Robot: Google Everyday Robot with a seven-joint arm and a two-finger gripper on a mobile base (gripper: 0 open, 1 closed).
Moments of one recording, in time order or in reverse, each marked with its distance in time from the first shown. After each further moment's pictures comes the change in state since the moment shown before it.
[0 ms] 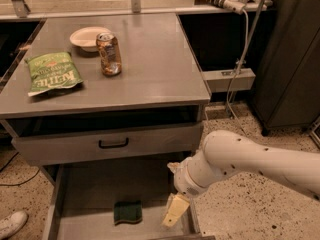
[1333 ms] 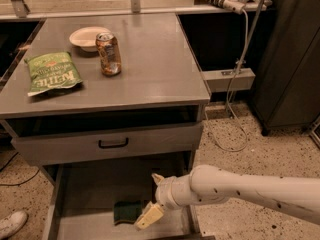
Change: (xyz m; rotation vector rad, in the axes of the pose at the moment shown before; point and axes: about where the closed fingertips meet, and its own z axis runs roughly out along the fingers) arm -0.010 -0.024 0.121 0.068 -0.296 0.135
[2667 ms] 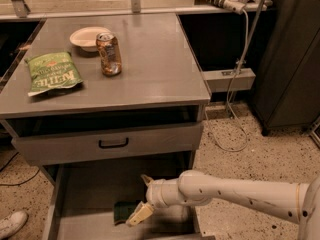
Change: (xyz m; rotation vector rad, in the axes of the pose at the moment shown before) arm 0.020 -0.031 0.082 -0.025 -0.110 -0.052
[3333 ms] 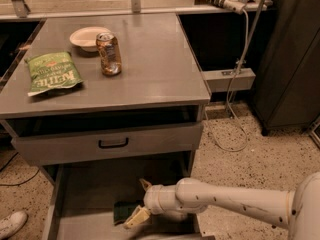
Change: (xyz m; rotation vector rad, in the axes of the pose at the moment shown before) arm 0.022 -0.003 0.028 0.021 -0.041 0.024
